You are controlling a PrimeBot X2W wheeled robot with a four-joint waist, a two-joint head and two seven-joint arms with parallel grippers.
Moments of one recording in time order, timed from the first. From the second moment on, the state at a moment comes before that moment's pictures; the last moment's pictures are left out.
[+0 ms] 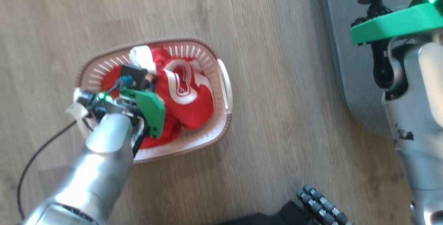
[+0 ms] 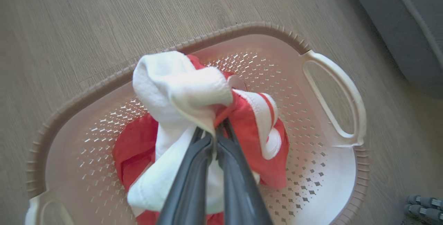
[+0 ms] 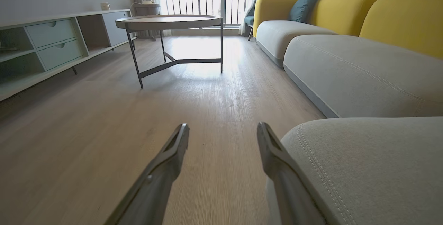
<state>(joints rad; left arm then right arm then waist) -0.83 0.04 -0.65 1.24 -0.40 -0.11 -0.25 -0.74 -0.19 0.19 0.21 0.38 0.12 -0.26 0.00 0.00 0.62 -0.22</state>
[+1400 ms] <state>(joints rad) -0.55 0.04 -0.43 0.34 -0.30 -0.12 -0.25 -0.38 -0.22 0.26 0.35 0.41 0.12 -0.26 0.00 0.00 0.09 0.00</state>
